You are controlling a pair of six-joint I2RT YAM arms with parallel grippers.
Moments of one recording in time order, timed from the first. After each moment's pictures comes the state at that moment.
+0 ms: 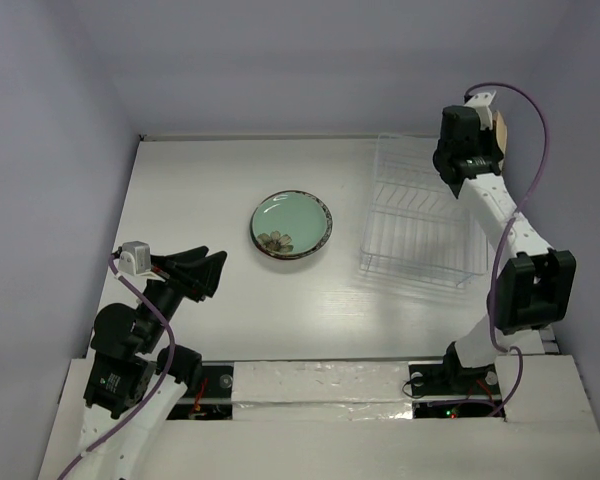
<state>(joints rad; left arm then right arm) -0.38 0.15 0.63 -0.34 0.08 -0.52 0.13 1.63 1.48 -0.28 1.08 -0.23</state>
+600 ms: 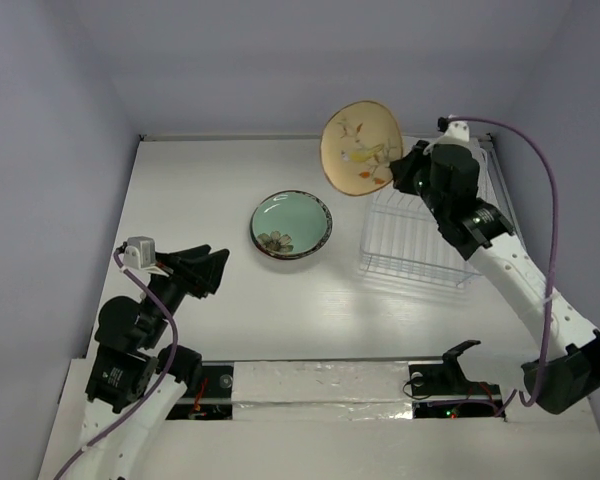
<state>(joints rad) -0.38 0.18 0.63 -0.34 0.08 -0.52 0.45 1.19 1.29 -0.31 0.35 0.43</state>
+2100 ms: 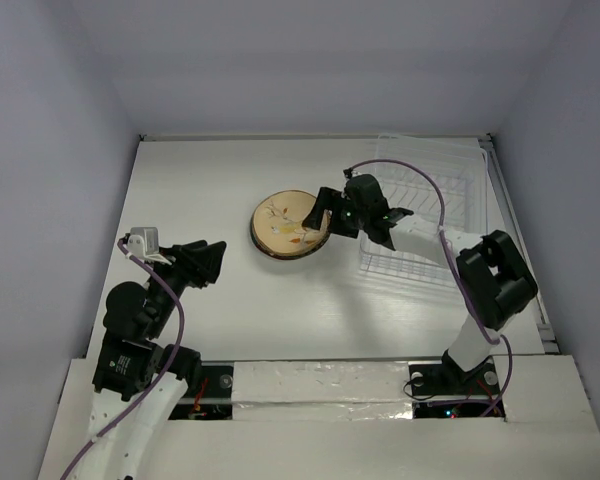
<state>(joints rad) -0.28 0.26 0.63 -0.35 0.09 -0.52 0.57 1.72 1.11 0.01 -0.20 0.73</state>
